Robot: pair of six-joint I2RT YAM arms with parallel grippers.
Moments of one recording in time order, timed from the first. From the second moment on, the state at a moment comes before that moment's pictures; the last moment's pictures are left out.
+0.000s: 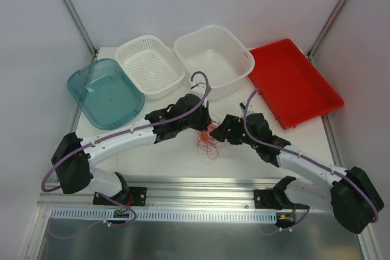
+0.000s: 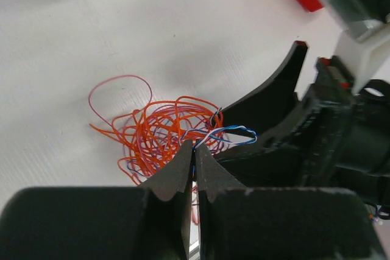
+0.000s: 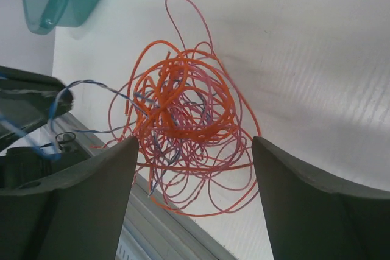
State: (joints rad) left arm -0.97 1.40 1.06 -0.25 -0.17 -0.54; right arm 0.67 1.04 0.45 0.11 -0.16 0.78
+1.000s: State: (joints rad) left arm -0.53 0.83 1.07 -0.72 -0.20 -0.51; right arm 0.34 0.97 0.45 -0.23 0.06 0.69
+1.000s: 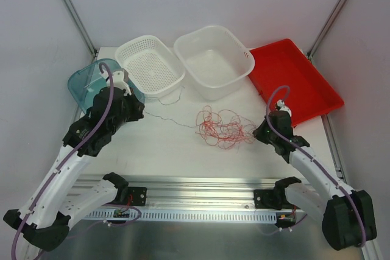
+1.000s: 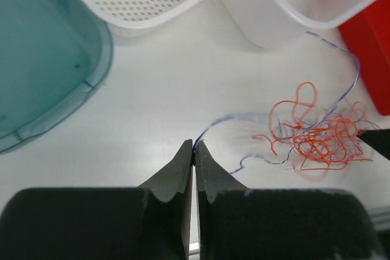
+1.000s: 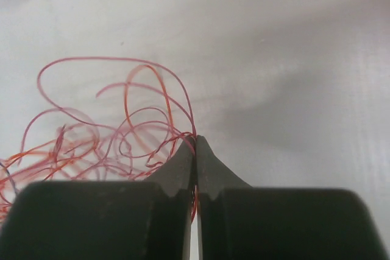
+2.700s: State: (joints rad) left arm -0.46 0.85 1.07 -0.84 -0.01 -0.40; right arm 0.89 1.52 0.97 -0.54 0.14 0.51
